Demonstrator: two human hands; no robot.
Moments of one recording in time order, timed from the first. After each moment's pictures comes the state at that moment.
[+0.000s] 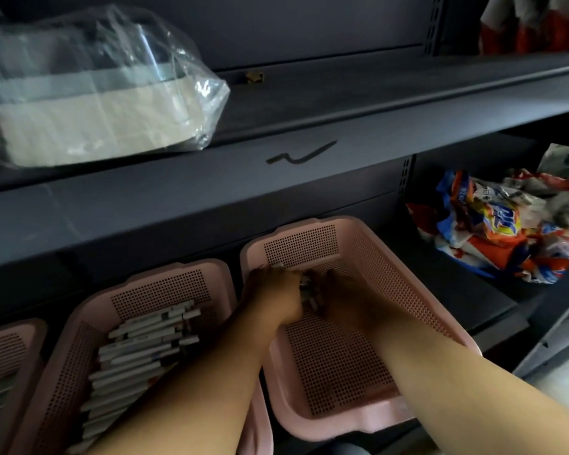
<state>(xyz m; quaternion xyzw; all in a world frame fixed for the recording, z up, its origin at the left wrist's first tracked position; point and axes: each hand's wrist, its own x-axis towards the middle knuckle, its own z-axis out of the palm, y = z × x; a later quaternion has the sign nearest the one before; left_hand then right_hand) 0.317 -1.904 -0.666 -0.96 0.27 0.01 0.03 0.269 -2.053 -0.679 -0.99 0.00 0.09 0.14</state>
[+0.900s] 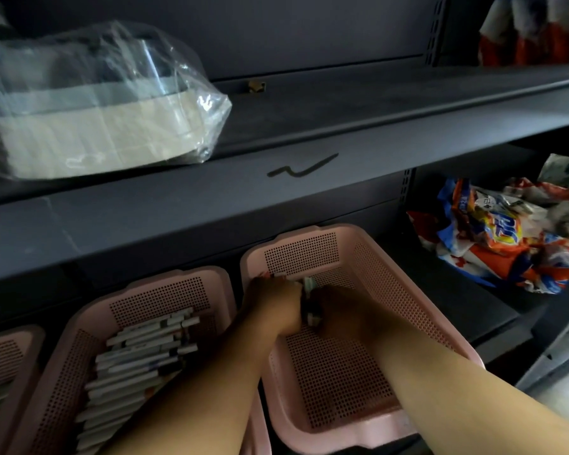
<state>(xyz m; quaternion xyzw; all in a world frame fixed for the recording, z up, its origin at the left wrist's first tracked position) 0.315 -1.906 -0.664 -0.96 0.28 0.02 0.08 0.269 -2.047 -0.672 -0.98 -0.01 0.13 0.16</state>
